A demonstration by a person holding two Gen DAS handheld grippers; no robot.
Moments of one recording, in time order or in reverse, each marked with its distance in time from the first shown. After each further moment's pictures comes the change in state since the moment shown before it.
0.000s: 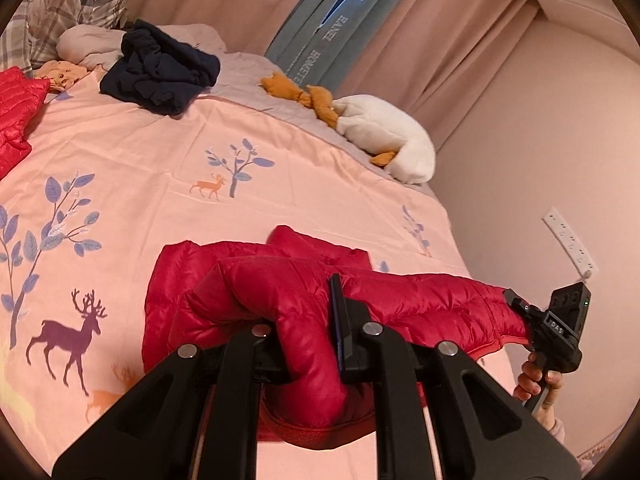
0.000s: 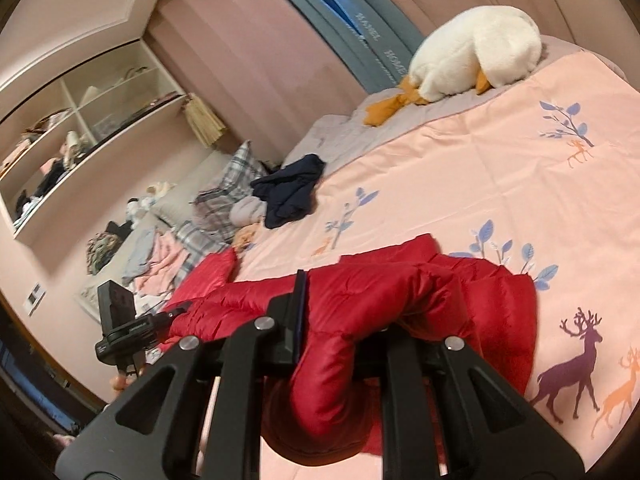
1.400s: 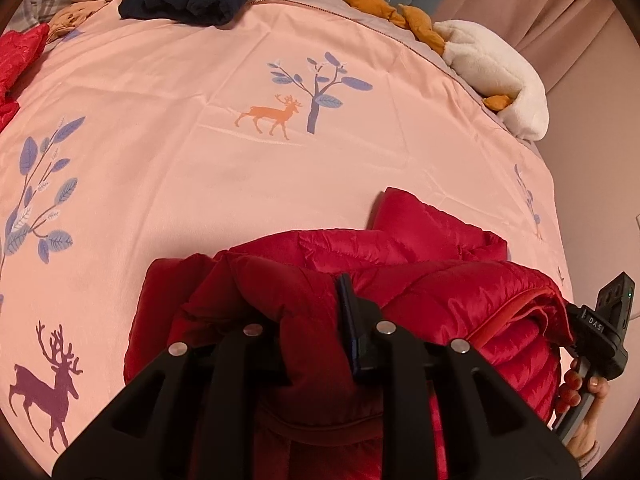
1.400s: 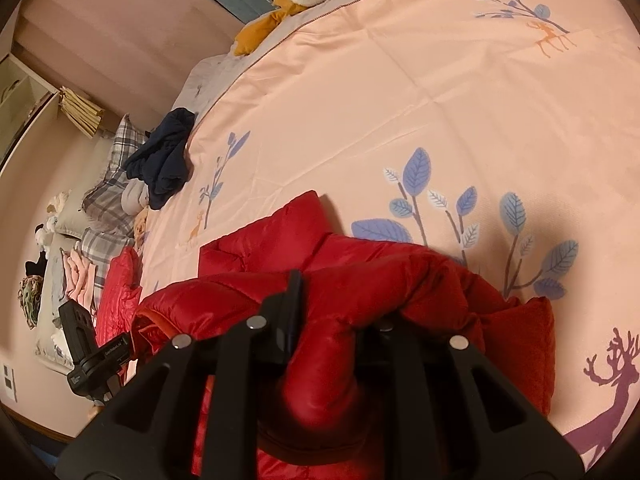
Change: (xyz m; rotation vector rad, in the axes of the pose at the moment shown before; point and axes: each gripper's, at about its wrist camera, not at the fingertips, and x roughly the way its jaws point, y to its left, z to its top) left arm 0.159 0.063 0.017 -0.081 0.275 0.287; right arm 0.146 -0.103 0.007 0.264 0.256 -0.282
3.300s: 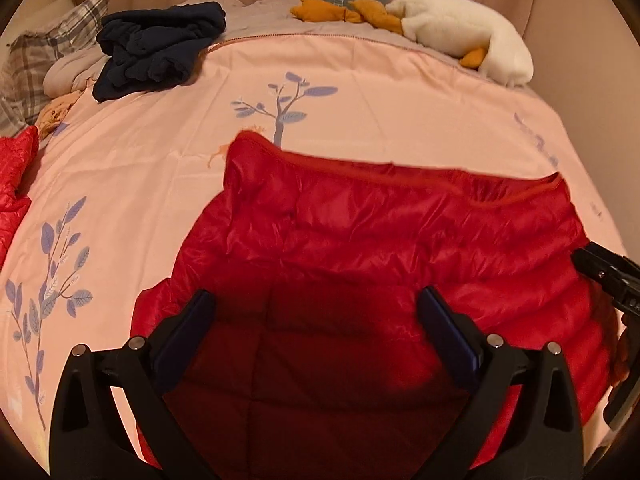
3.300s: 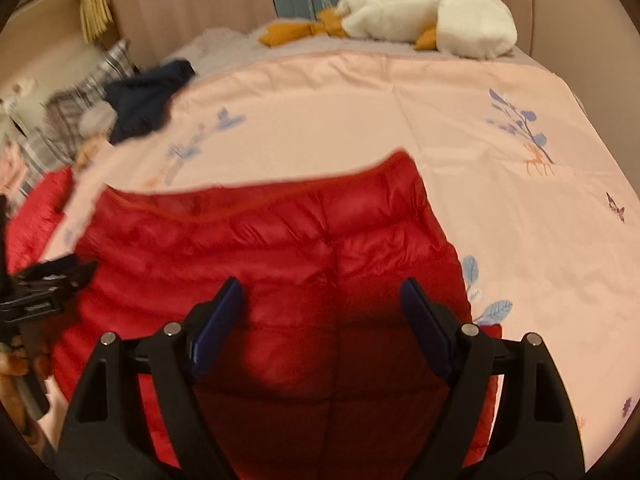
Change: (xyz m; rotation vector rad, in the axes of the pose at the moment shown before) left arm 0.001 -0.051 -0.031 0.279 -0.087 0.170; right arm -0.001 0.054 -0.047 -0.399 -0.082 -0.356
